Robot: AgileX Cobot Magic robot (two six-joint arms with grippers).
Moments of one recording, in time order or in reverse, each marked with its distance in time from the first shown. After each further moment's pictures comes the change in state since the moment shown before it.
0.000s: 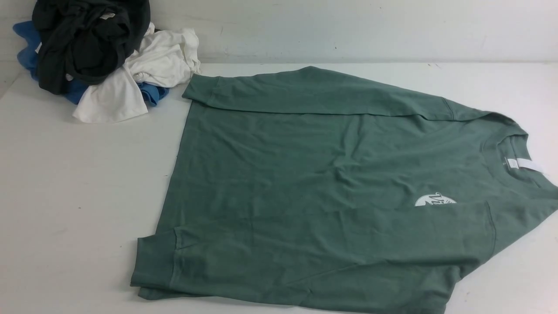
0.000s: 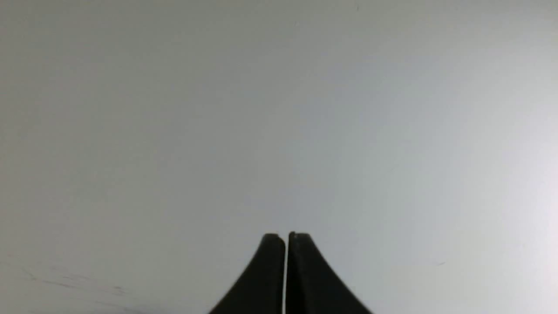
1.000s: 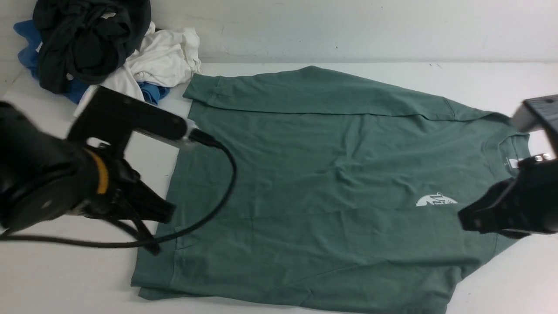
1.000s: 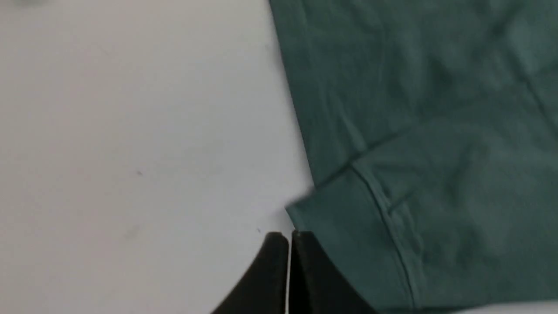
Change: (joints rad) right arm 0.223 1.271 -0.926 0.458 1.476 -0.730; left arm -0.502 1.353 -0.942 0.467 1.409 -0.037
